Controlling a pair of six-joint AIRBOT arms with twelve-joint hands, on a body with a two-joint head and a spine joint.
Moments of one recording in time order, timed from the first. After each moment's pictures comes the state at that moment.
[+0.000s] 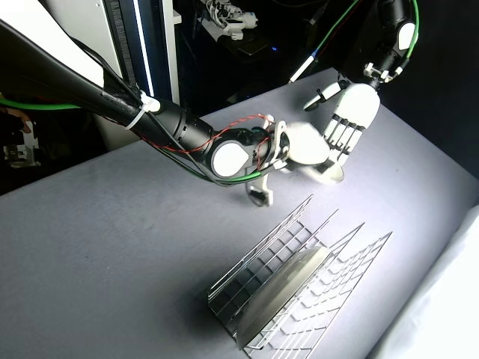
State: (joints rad) left arm 0.75 -1.03 1.57 1.48 -0.95 -0.13; right arm -0.46 -1.51 1.40 -0.71 0.60 -0.56
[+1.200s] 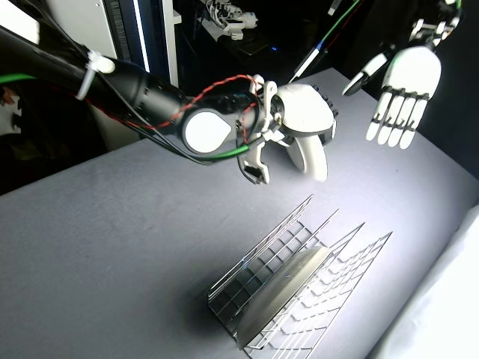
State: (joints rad) left arm 0.15 -0.87 1.59 1.79 -1.02 -0.29; right arm -0.37 -1.25 1.08 -0.55 0.57 -0.56
